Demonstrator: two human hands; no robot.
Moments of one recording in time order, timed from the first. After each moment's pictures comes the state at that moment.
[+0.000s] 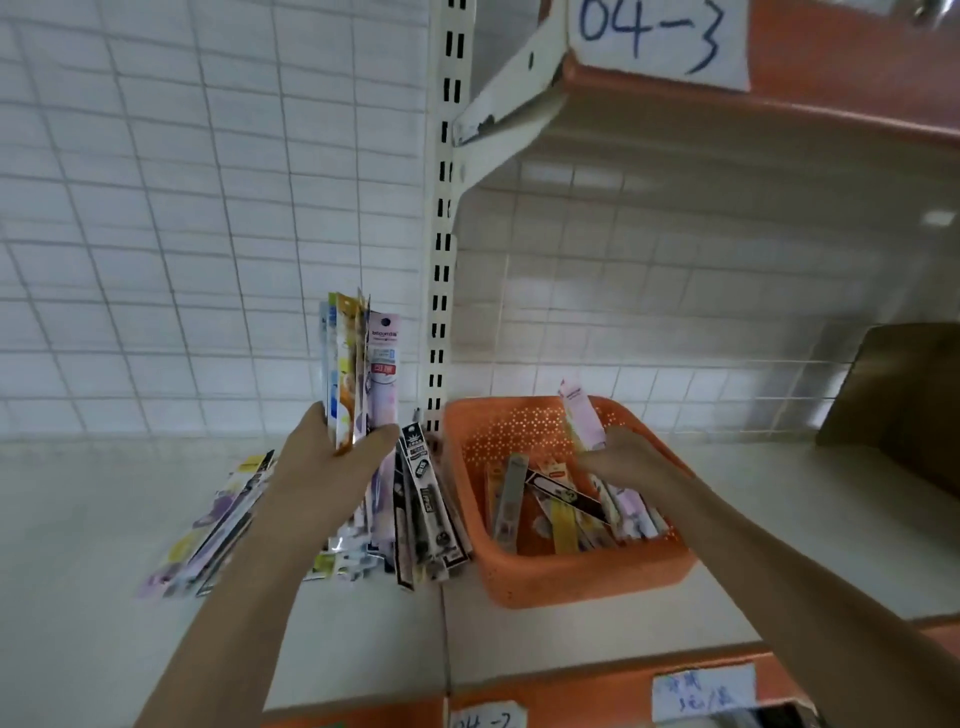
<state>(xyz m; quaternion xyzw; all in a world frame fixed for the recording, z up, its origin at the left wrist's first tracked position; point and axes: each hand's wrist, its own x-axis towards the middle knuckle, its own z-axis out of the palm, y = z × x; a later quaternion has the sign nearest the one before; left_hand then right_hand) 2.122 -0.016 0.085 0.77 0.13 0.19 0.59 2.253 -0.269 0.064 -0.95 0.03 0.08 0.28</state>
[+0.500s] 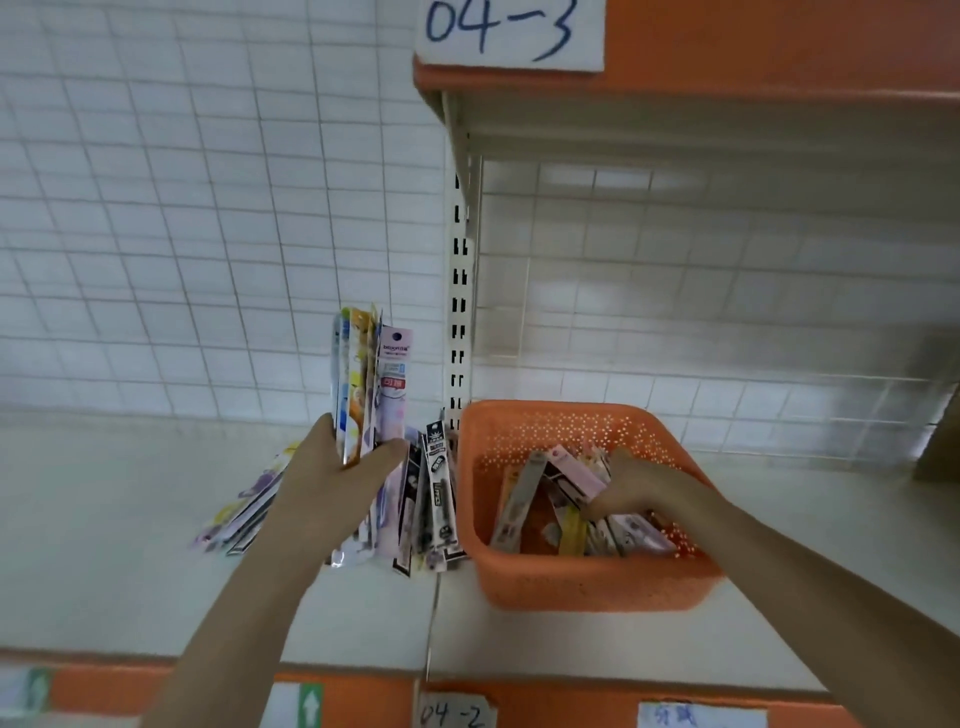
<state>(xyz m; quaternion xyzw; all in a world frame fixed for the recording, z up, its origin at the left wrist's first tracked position) 2.096 -0.058 0.087 0.78 0.19 0.23 0.55 2.274 -0.283 0.052 -0.97 -0.07 0.20 0.09</state>
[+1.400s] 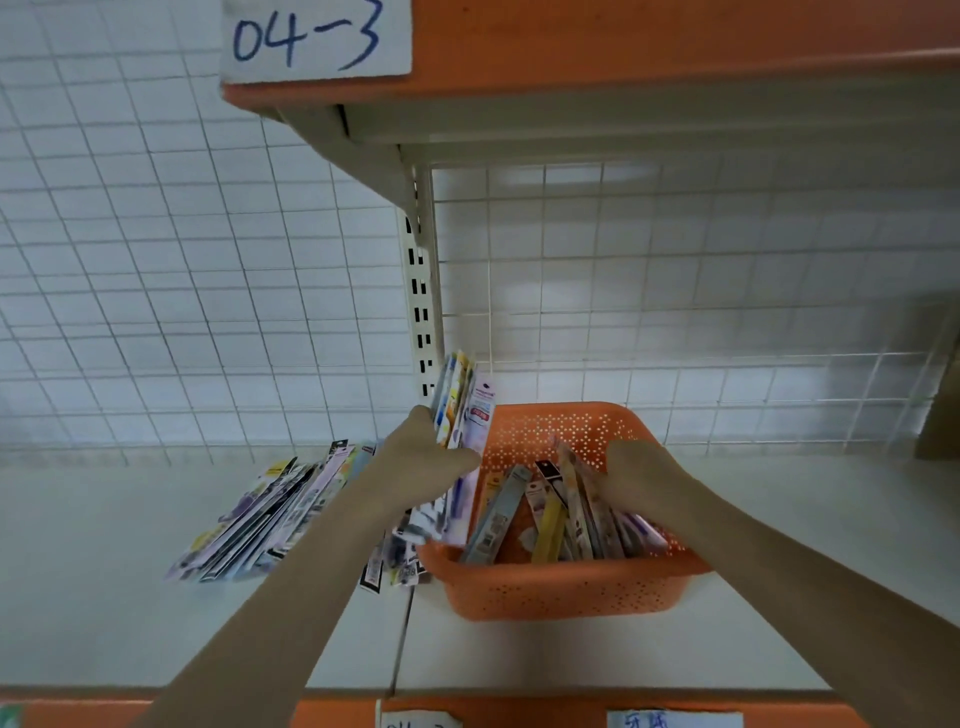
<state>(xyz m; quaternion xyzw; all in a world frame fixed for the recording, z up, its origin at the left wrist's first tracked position) 2.168 -0.116 0.097 0.89 0.15 0.05 0.43 2.281 -0.309 0.042 -0.99 -0.12 0.01 0.08</state>
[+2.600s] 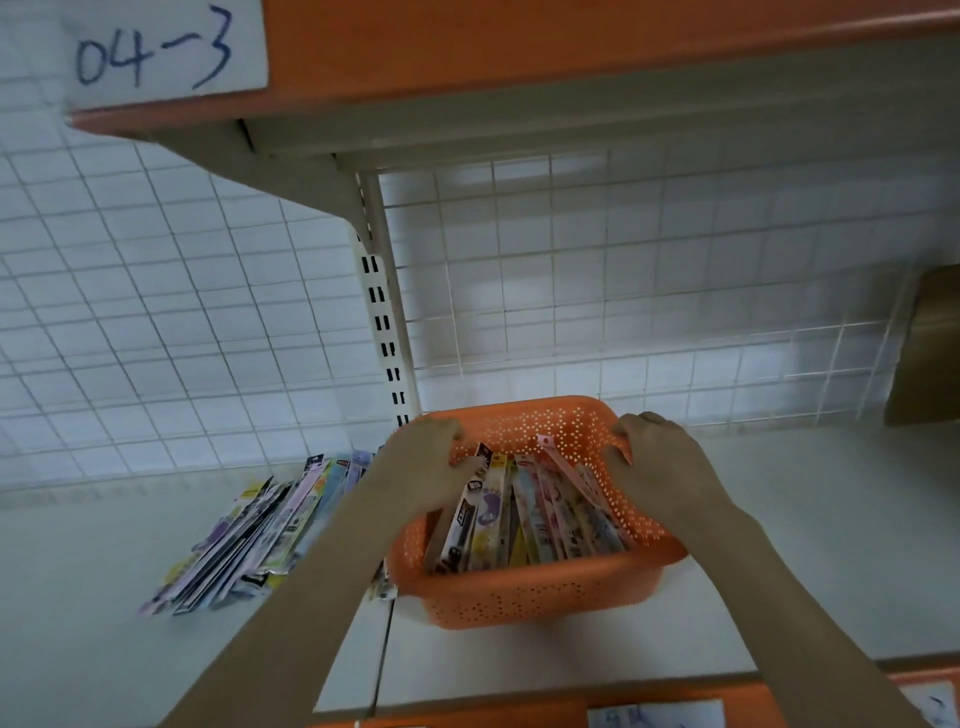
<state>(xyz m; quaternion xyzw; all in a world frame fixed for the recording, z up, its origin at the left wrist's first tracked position) 2.204 -0.132 0.082 0.99 0.03 0.09 0.10 2.251 -0.352 0.054 -0.95 -0.14 -0.17 0.22</state>
